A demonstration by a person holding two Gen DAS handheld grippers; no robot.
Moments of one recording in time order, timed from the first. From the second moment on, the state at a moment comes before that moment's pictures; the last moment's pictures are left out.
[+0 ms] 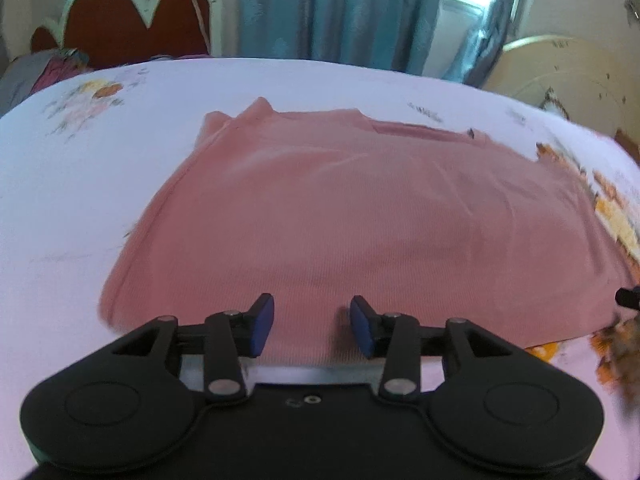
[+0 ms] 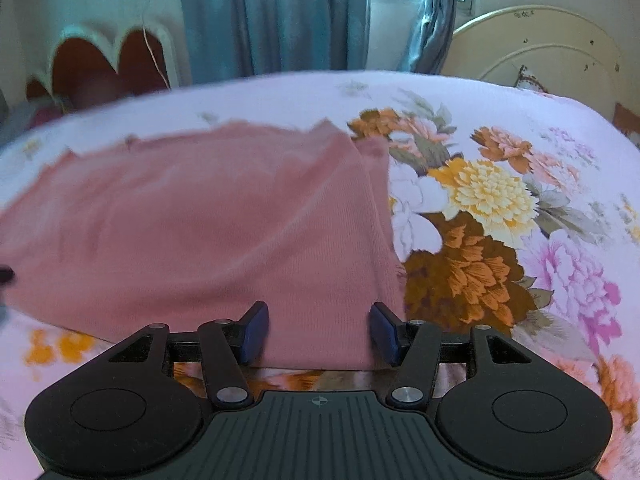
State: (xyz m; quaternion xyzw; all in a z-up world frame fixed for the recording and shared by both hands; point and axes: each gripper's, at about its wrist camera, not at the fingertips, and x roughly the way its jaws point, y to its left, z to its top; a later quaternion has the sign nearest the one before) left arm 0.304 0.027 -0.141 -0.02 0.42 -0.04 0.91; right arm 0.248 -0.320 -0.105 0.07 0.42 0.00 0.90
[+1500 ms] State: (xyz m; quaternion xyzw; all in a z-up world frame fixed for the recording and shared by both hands) left arm 0.326 0.112 -0.176 -0.36 0.37 0.01 0.86; right arm 0.365 -0.172 -0.129 0.00 0.44 0.06 0.90
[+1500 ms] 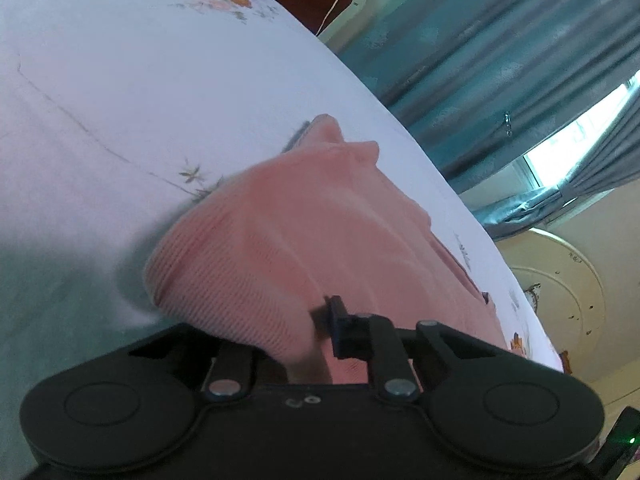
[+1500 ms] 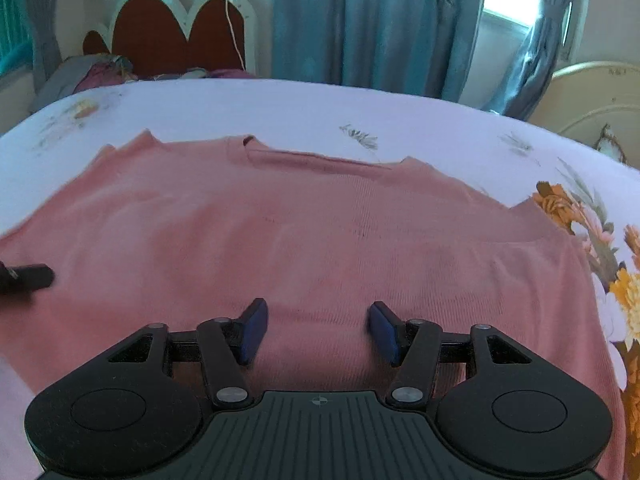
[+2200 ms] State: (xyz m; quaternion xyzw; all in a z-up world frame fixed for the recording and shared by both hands) left arm 0.339 -0.013 -0.078 -0.11 0.26 -0.08 0.95; right arm 0.343 -0.236 -0.100 0.09 0.38 0.09 0.92
